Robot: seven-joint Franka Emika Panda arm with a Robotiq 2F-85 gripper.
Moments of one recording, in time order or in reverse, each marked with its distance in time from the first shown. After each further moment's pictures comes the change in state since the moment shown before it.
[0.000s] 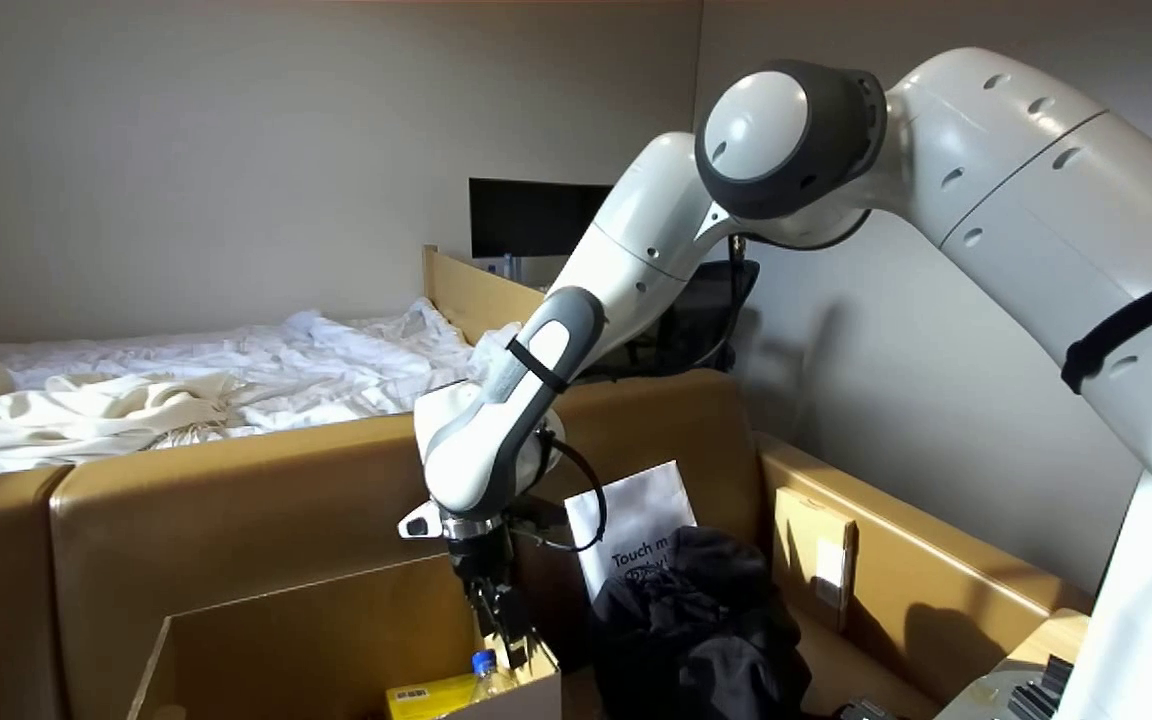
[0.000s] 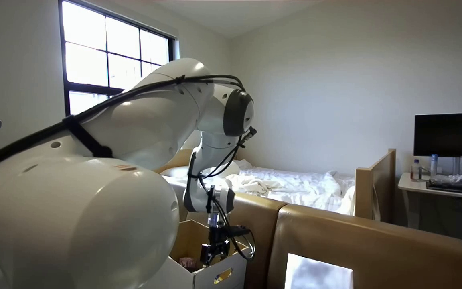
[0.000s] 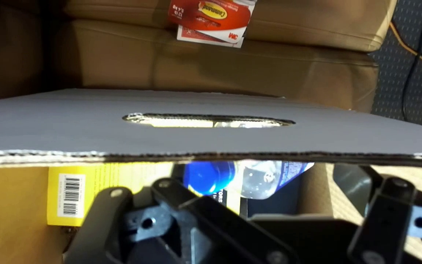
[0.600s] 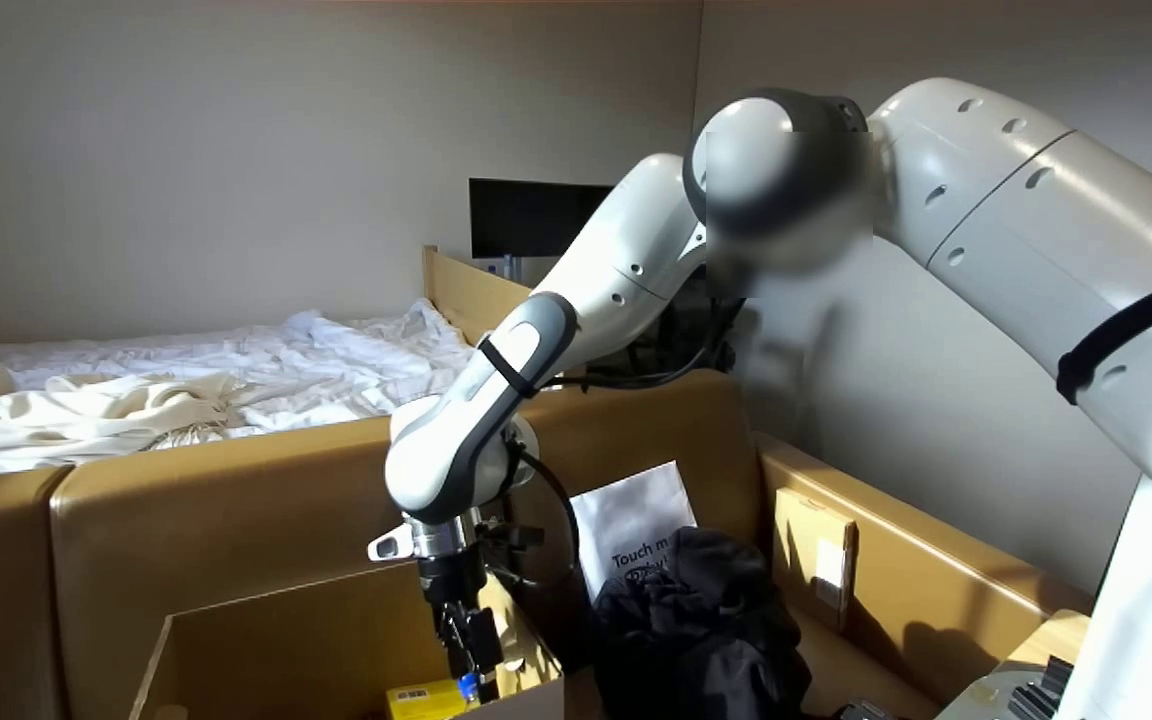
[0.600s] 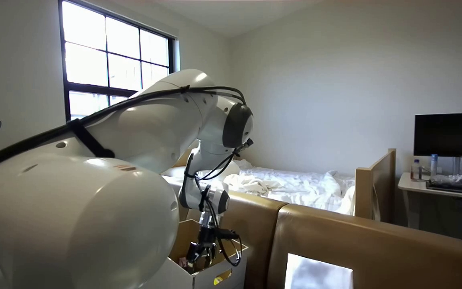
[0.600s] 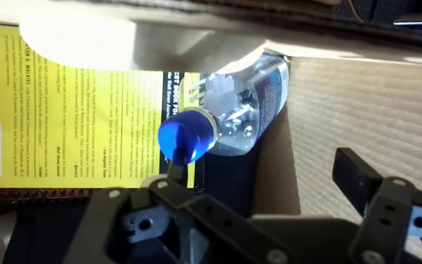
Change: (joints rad) arm -0.002 0.074 0.076 0.091 0.118 -0.119 -0.081
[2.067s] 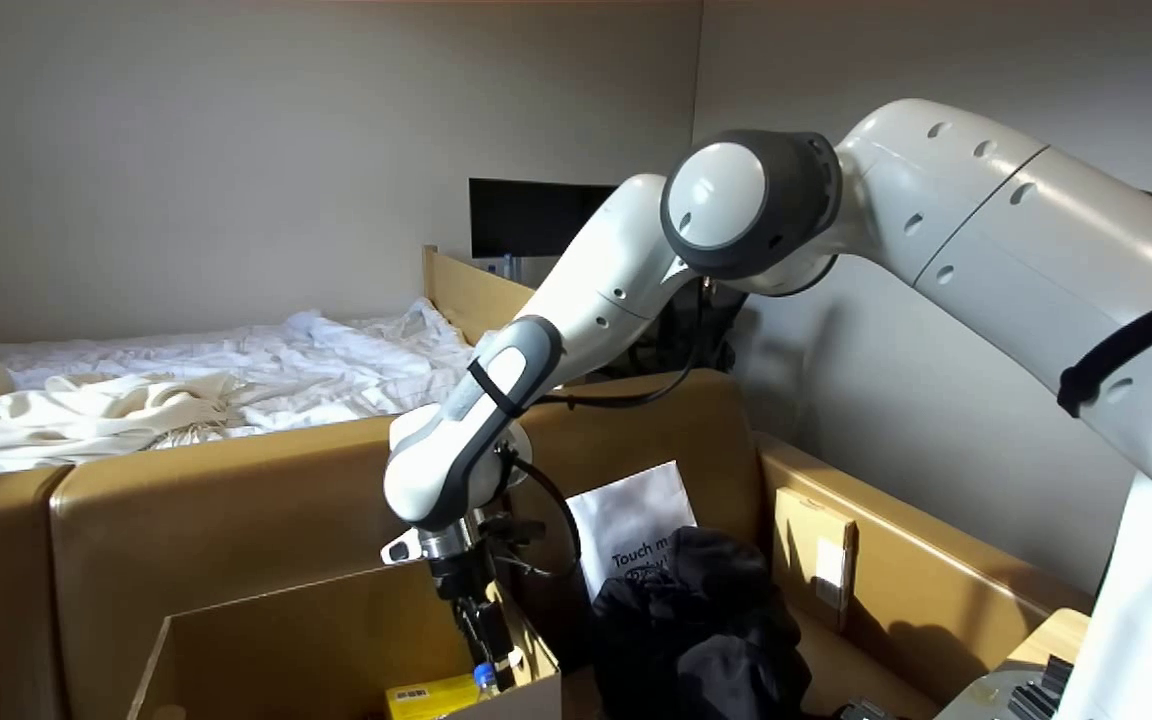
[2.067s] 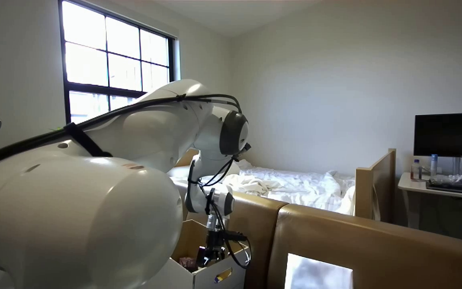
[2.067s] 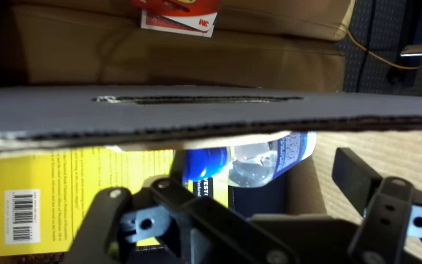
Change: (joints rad) arm 0.078 0.063 -0.112 0.126 -0.009 -0.090 0.037
